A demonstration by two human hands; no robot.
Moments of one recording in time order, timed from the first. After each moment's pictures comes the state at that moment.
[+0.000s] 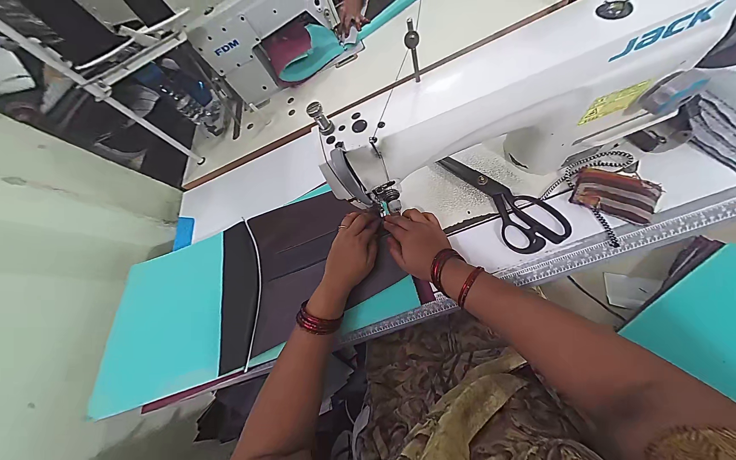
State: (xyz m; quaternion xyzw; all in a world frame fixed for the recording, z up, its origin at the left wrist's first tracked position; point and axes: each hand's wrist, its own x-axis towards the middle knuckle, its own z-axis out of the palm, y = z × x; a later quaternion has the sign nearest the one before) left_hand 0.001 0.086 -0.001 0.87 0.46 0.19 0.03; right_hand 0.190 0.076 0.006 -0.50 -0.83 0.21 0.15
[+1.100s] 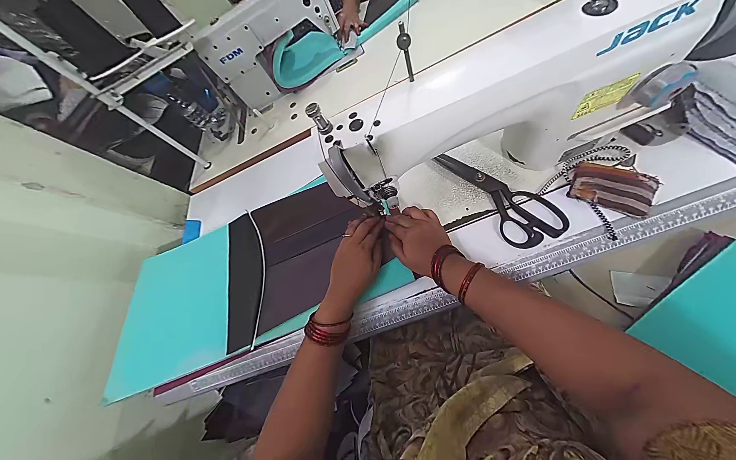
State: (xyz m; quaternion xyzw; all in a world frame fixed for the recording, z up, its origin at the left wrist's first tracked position) left_hand 0.007 0.061 -0.004 0.85 0.49 0.18 0.01; right_hand 0.190 0.074 0.002 -0.49 -0.83 0.20 0.17
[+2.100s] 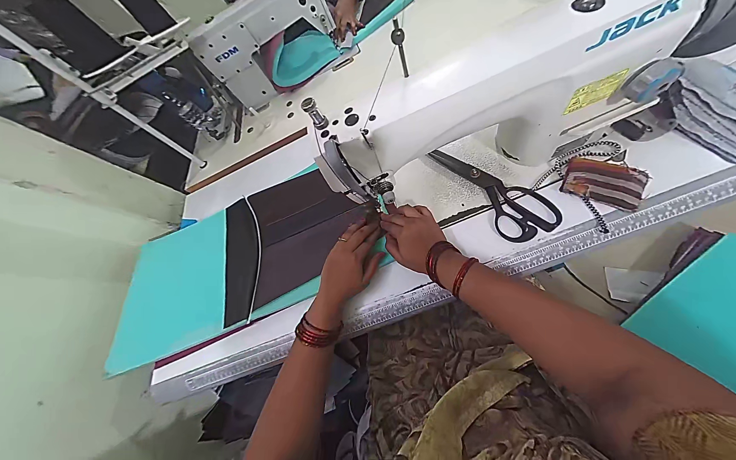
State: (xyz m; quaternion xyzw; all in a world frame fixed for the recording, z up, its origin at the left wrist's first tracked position) left_hand -0.011 0.057 -0.011 0.89 0.41 0.20 -0.01; right_hand 0.191 0.070 -0.003 -0.47 -0.85 0.16 0.20
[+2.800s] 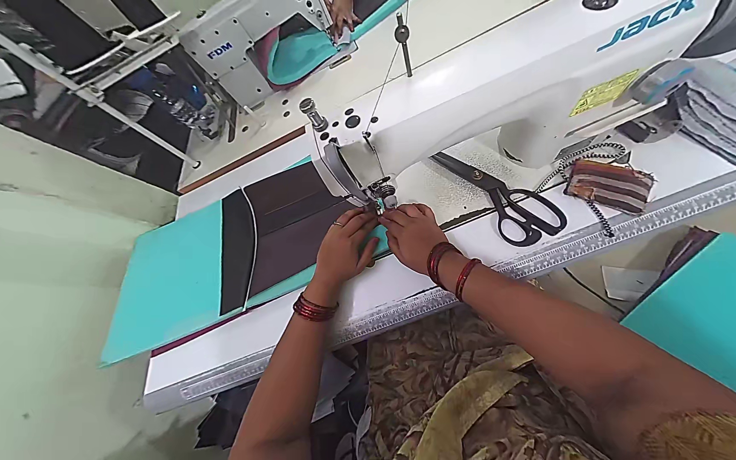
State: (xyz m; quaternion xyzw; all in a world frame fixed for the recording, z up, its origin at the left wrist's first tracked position) left_hand -0.021 0.097 -0.012 0.90 0.37 0.22 -0.03; right_hand 0.187 0.077 -0.007 -0.48 -0.84 0.15 0.22
